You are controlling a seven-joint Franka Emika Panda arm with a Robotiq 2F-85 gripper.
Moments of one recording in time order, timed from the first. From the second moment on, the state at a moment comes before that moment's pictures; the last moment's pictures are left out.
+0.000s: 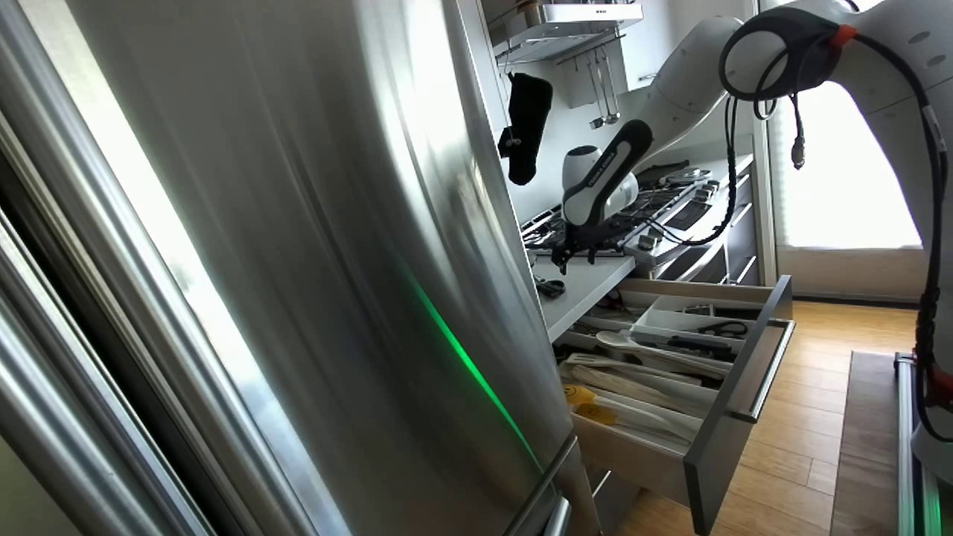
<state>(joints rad) -0.10 0.35 -0.13 -1.90 -0.04 2.64 0.26</state>
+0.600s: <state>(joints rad) -0.10 0.51 -0.14 -1.76 0.03 2.72 0.26</state>
